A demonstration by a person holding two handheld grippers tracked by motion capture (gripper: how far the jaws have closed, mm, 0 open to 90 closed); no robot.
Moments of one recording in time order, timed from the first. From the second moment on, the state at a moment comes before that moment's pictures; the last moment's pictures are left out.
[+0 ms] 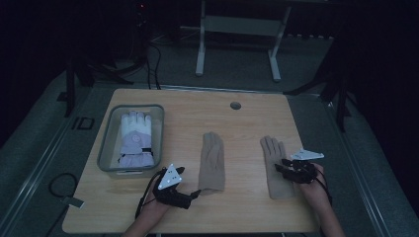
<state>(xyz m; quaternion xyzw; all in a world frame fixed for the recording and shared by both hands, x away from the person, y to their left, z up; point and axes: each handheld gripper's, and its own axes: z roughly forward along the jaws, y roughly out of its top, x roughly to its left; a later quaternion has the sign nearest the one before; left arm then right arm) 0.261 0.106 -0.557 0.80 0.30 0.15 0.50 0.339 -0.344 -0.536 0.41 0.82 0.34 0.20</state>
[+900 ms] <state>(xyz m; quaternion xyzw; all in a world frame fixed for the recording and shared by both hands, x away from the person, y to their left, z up) 0.260 0.107 -0.555 0.80 0.29 0.15 0.50 0.327 -0.261 -0.491 0.49 0.75 0.37 0.23</state>
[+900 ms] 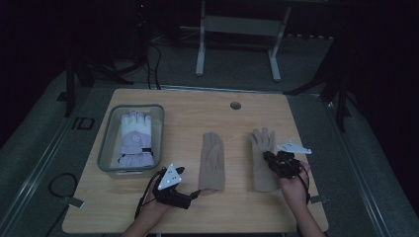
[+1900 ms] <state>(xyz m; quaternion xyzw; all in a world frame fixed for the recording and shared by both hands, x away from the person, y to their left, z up) 0.260 0.110 -0.553 0.80 0.28 0.15 0.51 0.335 -0.108 -0.508 0.52 0.74 0.40 0.16</state>
